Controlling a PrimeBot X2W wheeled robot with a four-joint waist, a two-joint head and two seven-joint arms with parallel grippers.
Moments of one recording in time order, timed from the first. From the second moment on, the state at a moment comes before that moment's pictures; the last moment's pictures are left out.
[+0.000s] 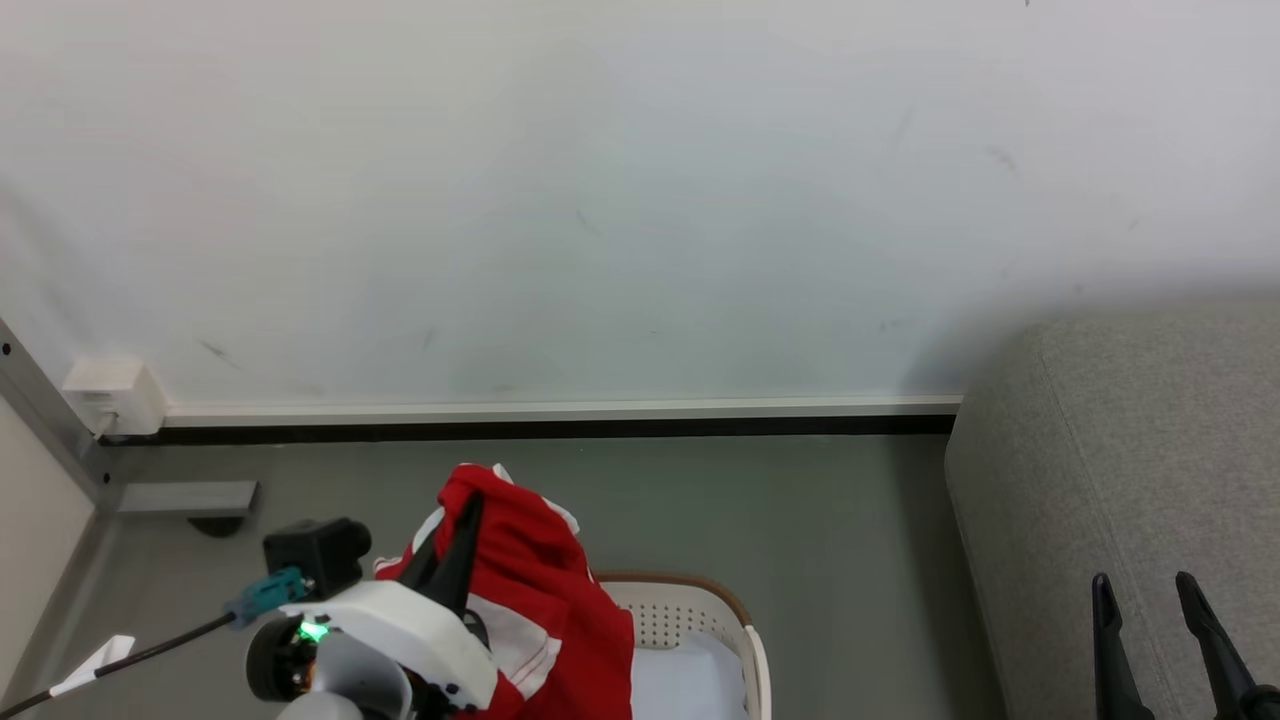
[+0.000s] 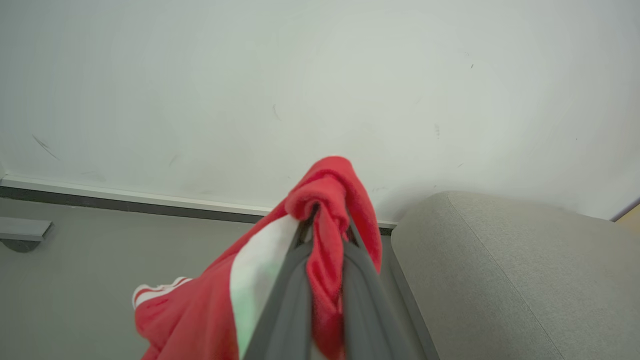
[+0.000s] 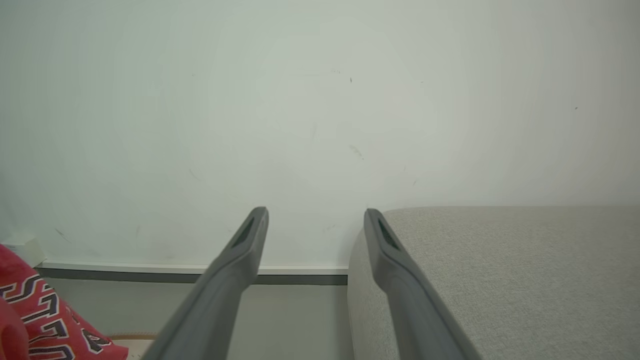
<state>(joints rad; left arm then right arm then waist) -0.23 0.24 -0.37 0.17 -0.64 0.11 -0.01 0.07 -0.05 -0.09 0.11 0.15 0.13 -0.26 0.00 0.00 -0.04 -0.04</state>
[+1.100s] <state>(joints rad) -0.48 0.15 -0.65 0.16 -0.53 -0.06 0.08 -0.38 -0.43 0.74 0.13 0.39 0.13 -0.23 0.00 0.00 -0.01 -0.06</state>
